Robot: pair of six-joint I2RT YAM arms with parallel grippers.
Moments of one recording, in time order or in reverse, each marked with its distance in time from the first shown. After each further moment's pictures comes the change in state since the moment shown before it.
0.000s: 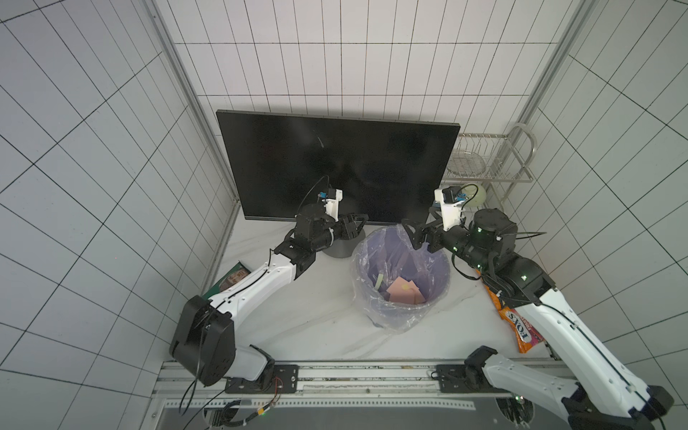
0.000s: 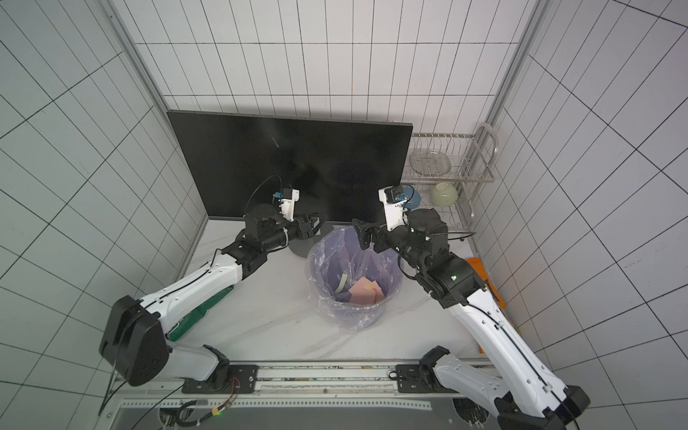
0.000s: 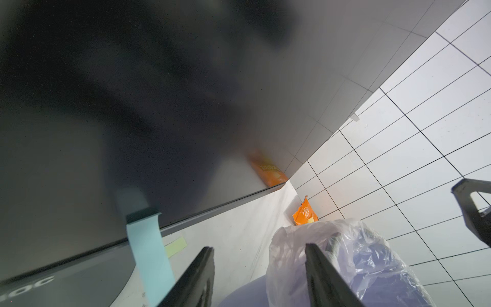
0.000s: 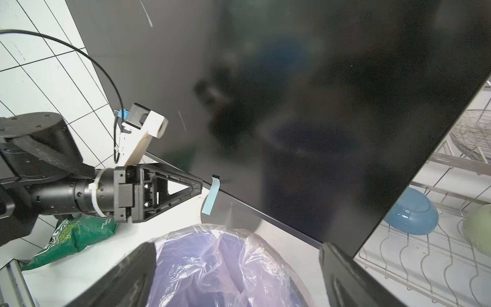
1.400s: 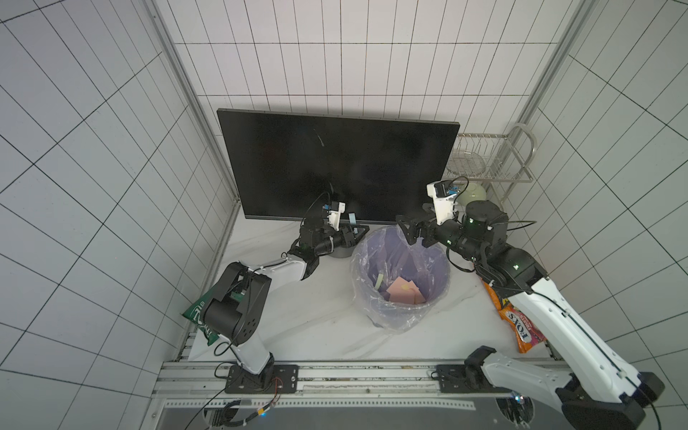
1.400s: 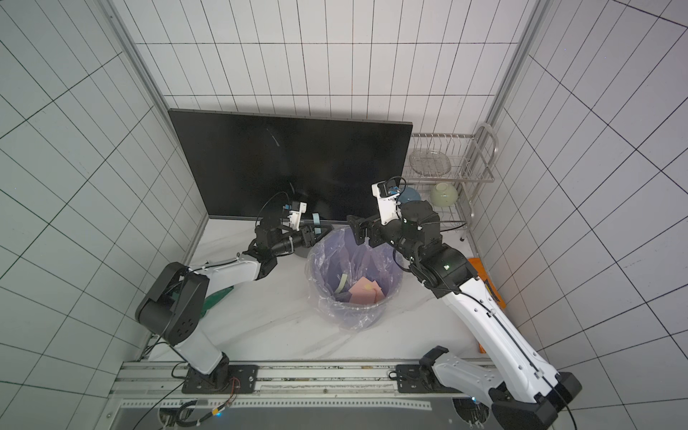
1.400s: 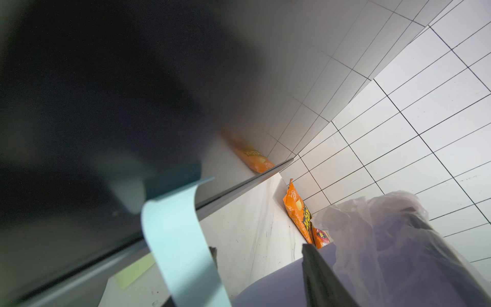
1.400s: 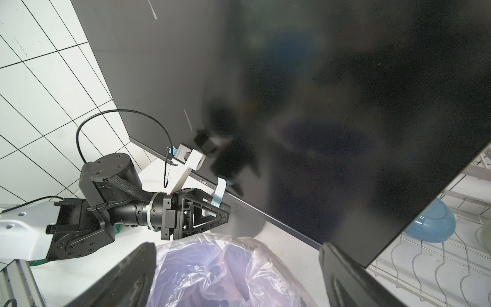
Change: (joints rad) left arm 0.075 0.293 -0.137 0.492 0.270 -0.087; right arm 0.000 0.076 0.063 -0.015 -0.030 0.000
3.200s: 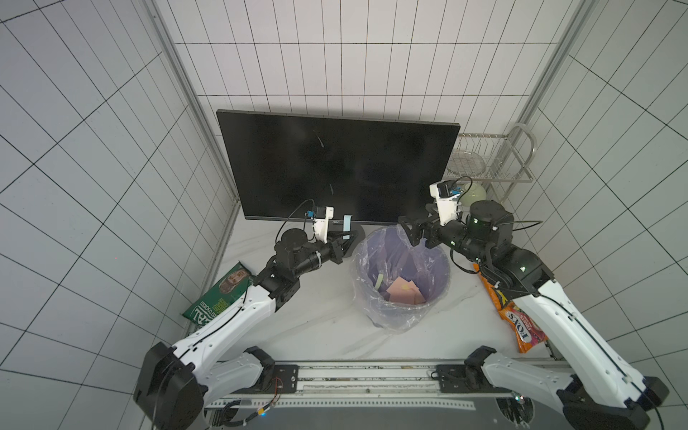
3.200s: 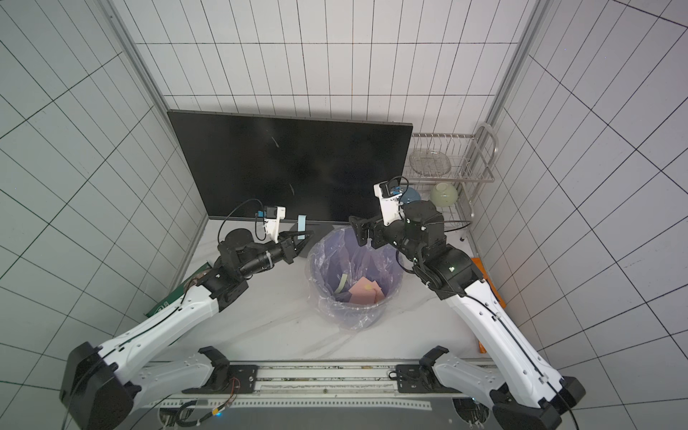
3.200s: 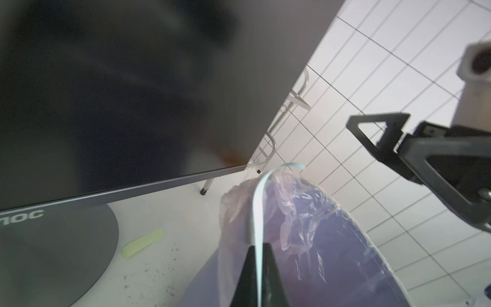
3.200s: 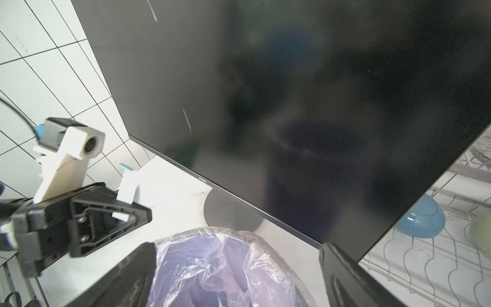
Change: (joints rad) left arm -0.179 -0.609 -0.066 -0.465 -0.243 0.147; right arm 0.000 -0.023 0.032 -0.054 0.016 -0.016
